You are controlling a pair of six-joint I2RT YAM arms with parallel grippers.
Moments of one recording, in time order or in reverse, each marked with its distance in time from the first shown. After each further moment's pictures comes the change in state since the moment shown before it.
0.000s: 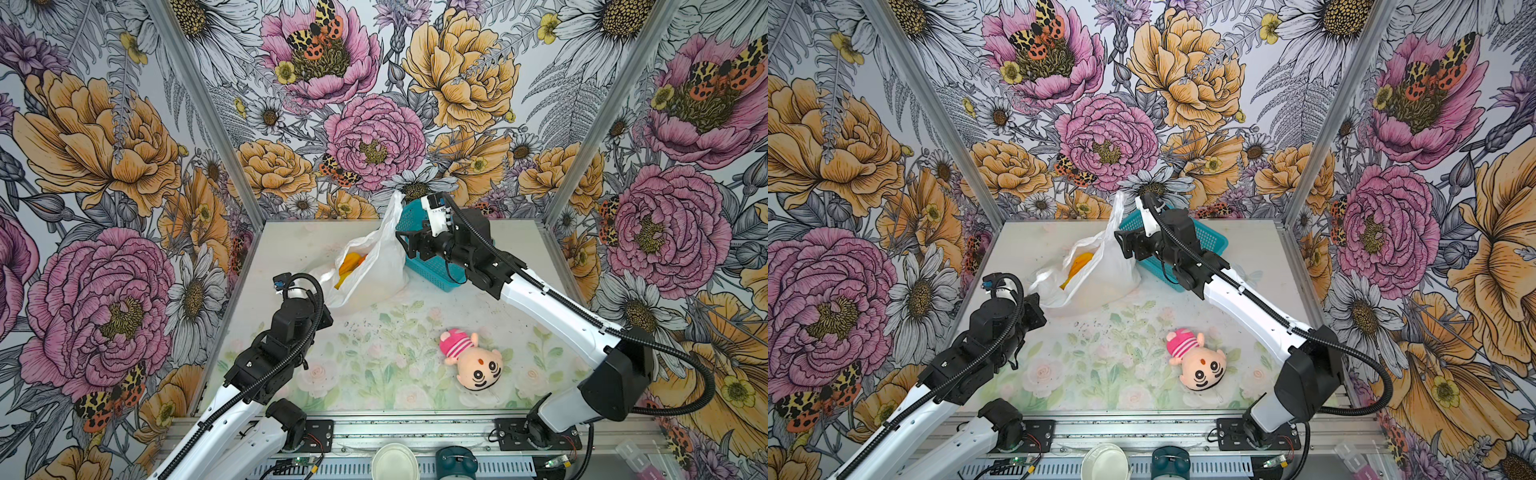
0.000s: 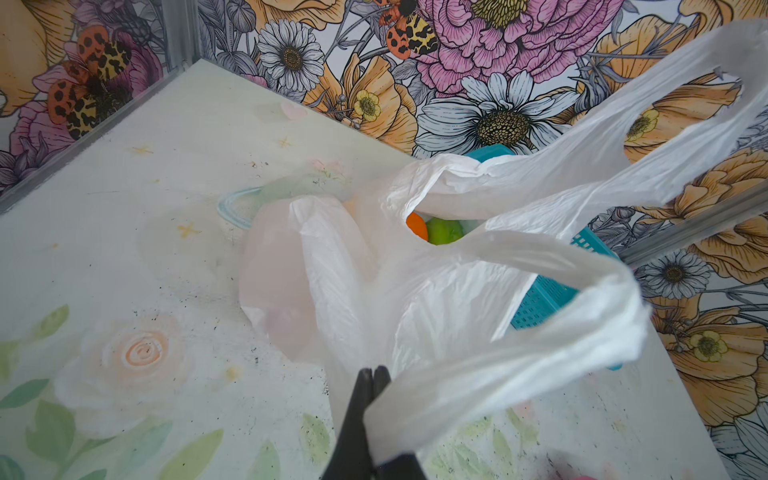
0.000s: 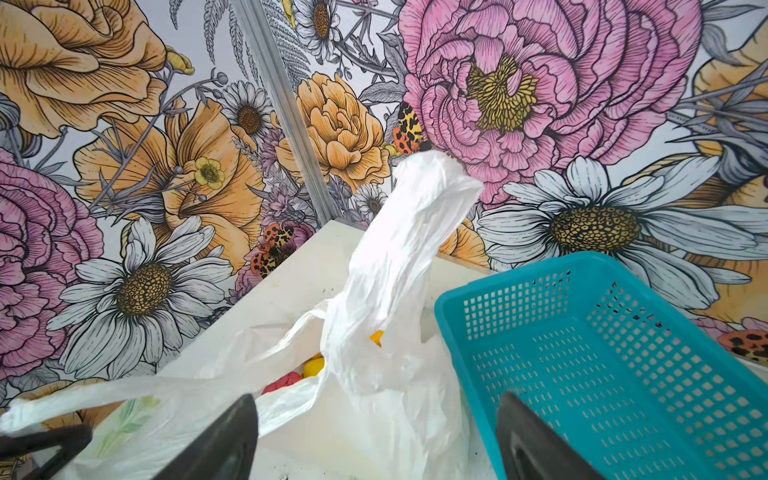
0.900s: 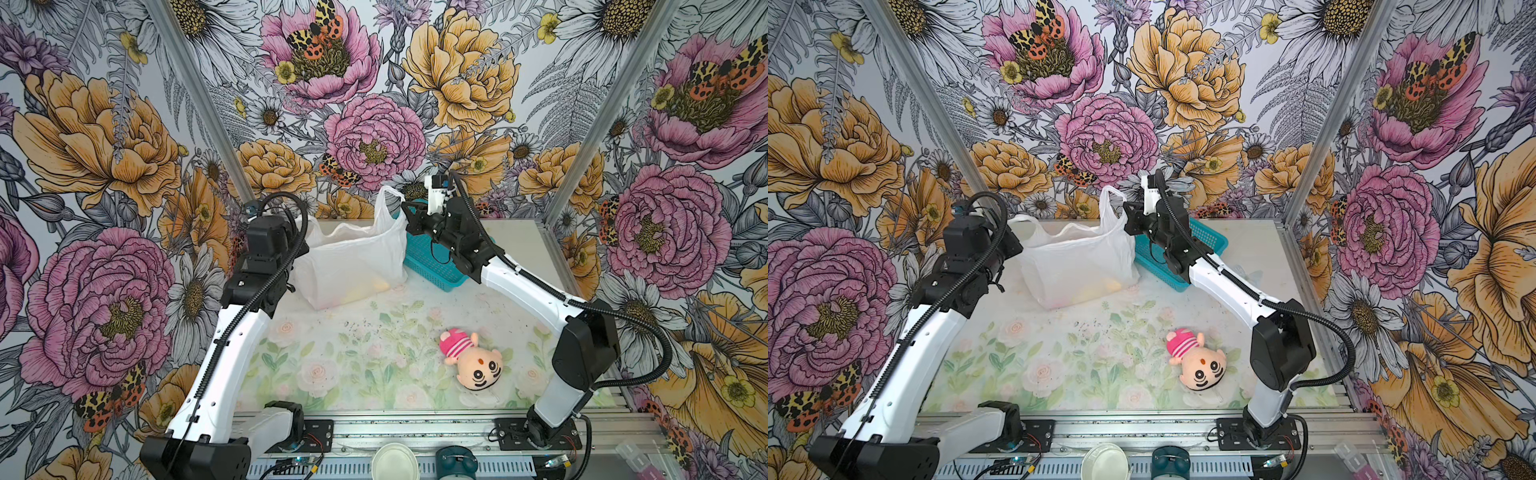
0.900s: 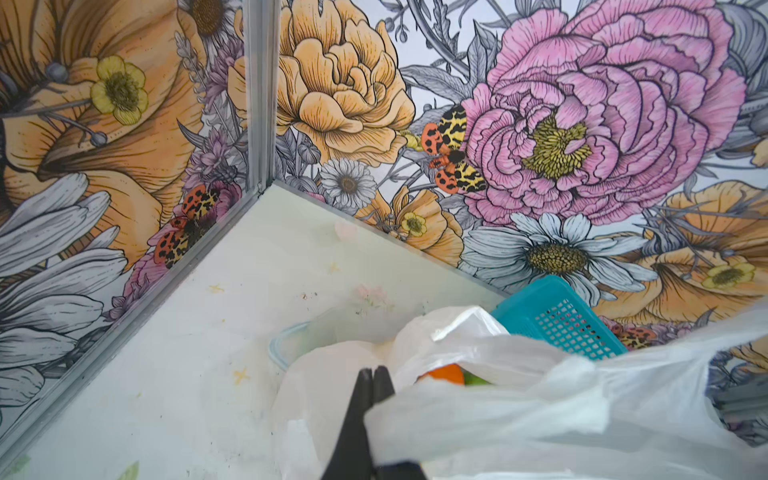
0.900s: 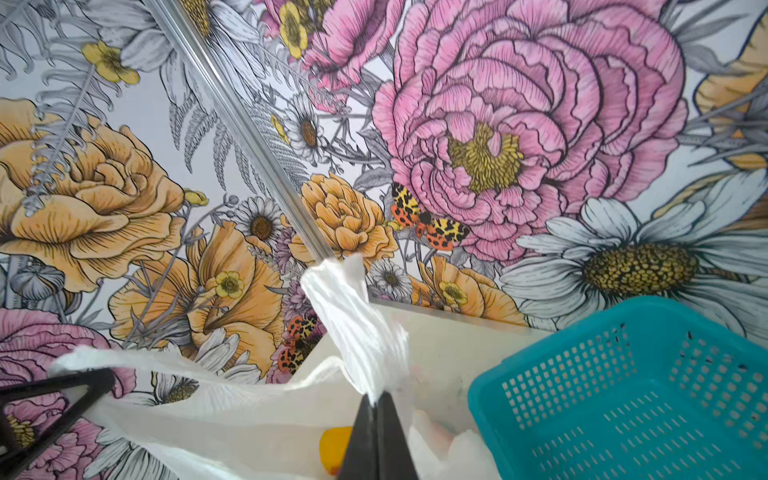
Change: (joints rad) left arm 0.384 0.454 0.496 0.034 0.148 0.196; right arm -0.056 0.145 -0.004 0.331 -0.022 0.243
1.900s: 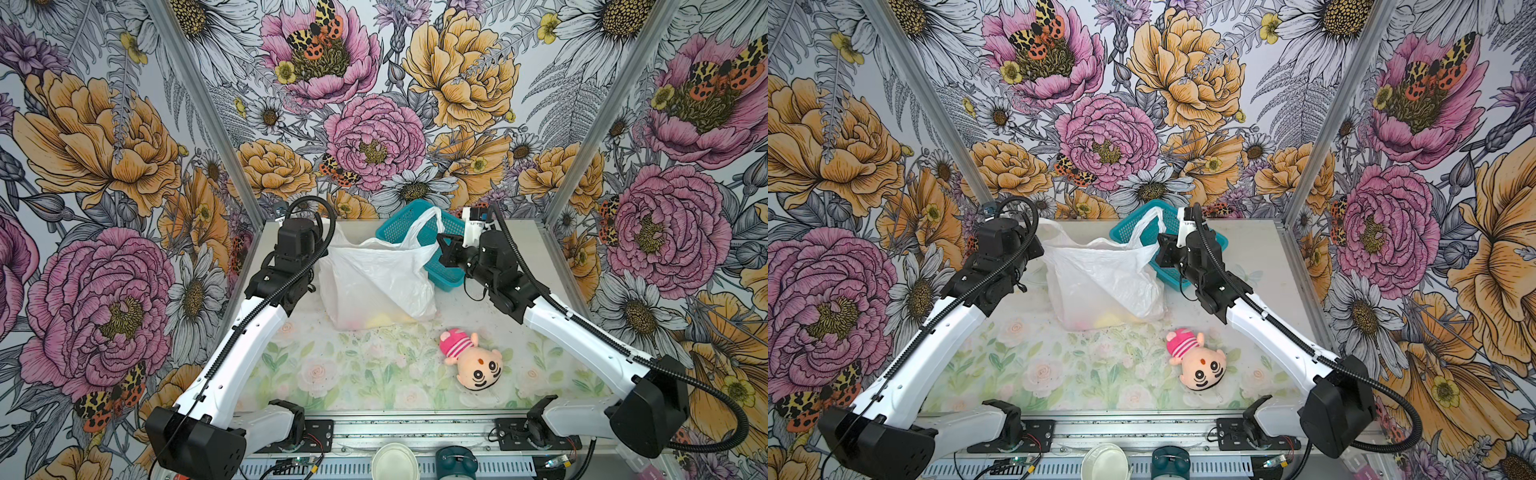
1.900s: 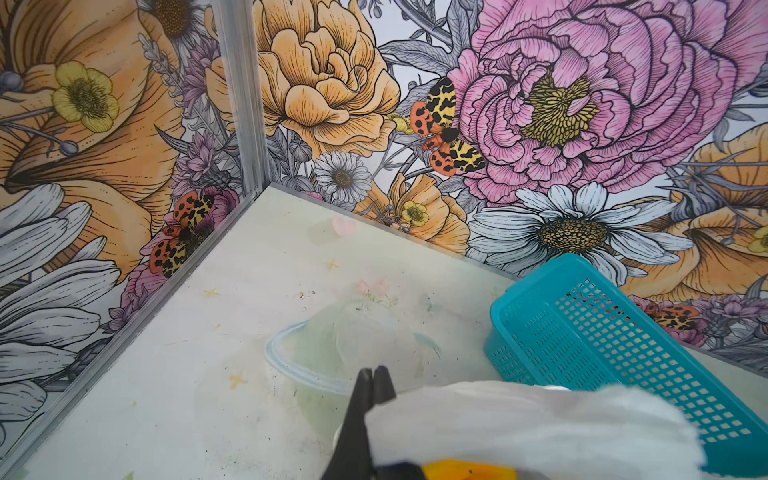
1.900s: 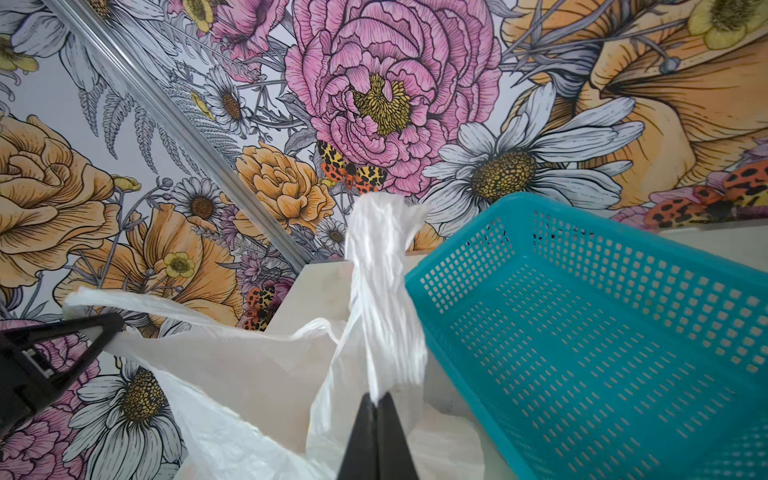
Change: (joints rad) left arm -0.109 0.100 0.014 0.058 -0.153 0.032; right arm -0.013 -0.364 -0.303 -0.158 0.142 0.079
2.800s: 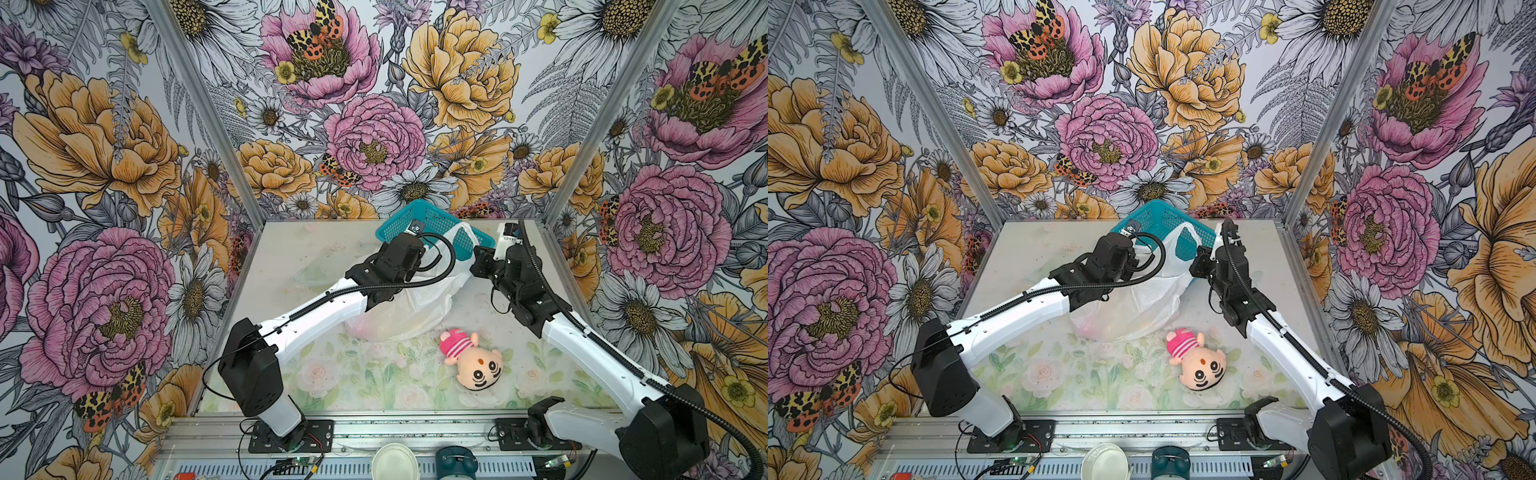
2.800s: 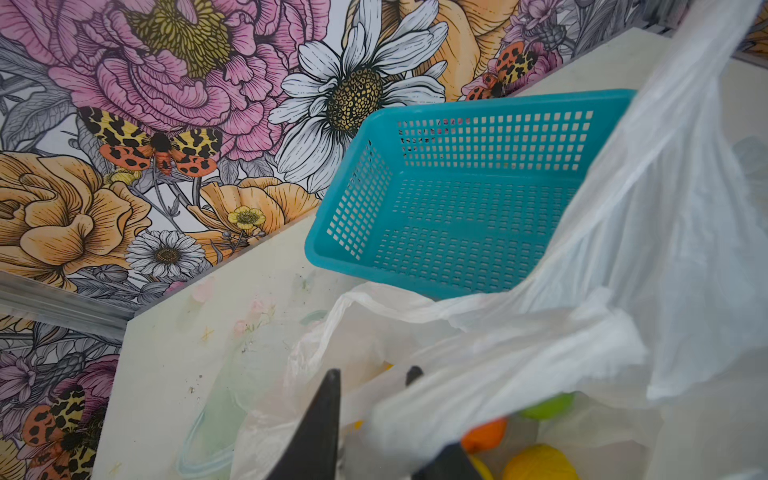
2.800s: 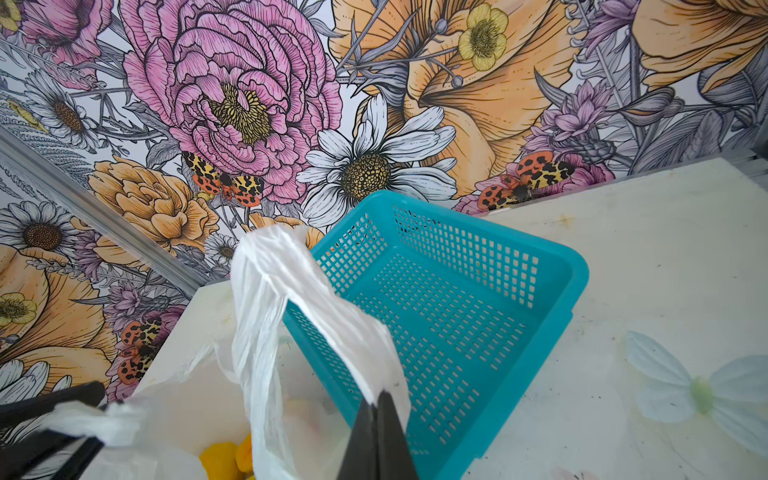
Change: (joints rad) left arm -0.531 0.410 0.186 0.091 -0.116 0.463; right arm -0.186 -0.182 -0.271 -0.011 0.079 -0.038
